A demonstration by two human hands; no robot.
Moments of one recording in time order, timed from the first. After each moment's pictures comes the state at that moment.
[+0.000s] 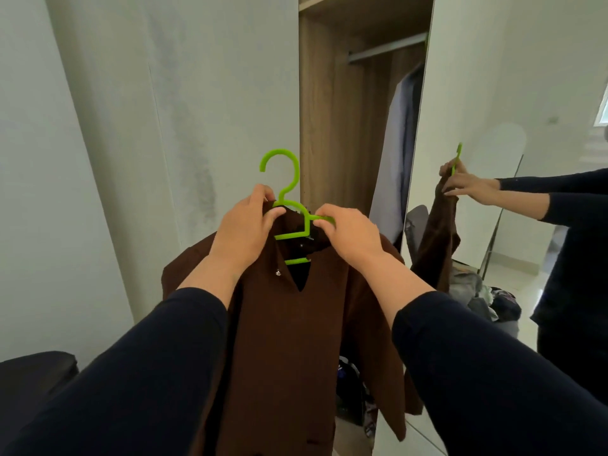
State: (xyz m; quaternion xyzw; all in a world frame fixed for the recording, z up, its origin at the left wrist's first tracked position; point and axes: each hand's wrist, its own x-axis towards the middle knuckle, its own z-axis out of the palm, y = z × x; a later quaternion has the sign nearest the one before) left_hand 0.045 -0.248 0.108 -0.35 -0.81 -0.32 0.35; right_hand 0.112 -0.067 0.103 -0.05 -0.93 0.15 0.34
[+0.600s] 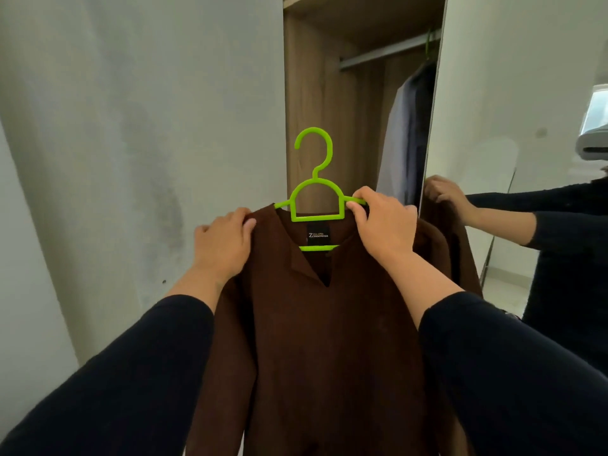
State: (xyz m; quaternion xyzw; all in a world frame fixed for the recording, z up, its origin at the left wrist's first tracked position) left_hand -0.084 -0.199 0.102 -0.23 -0.89 -0.22 0.34; right_hand 0.027 0.029 0.122 -0.15 -0.86 0.04 0.49
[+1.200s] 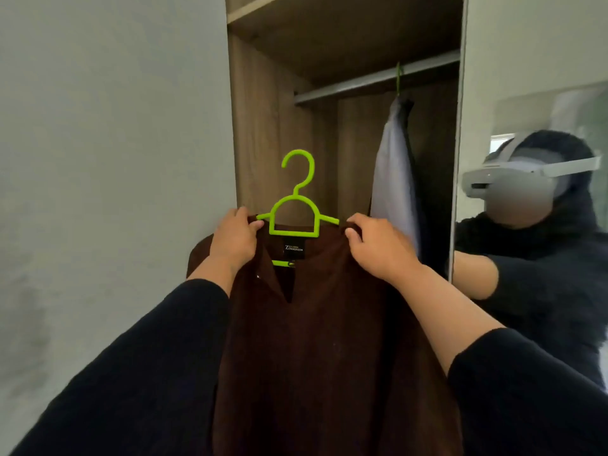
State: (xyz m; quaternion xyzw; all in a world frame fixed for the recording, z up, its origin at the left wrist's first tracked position) left_hand -0.286 -0.029 0.178 -0.32 -0.83 -0.38 0.27; right_hand -0.091 0.116 0.172 -0.20 -0.90 0.05 0.38
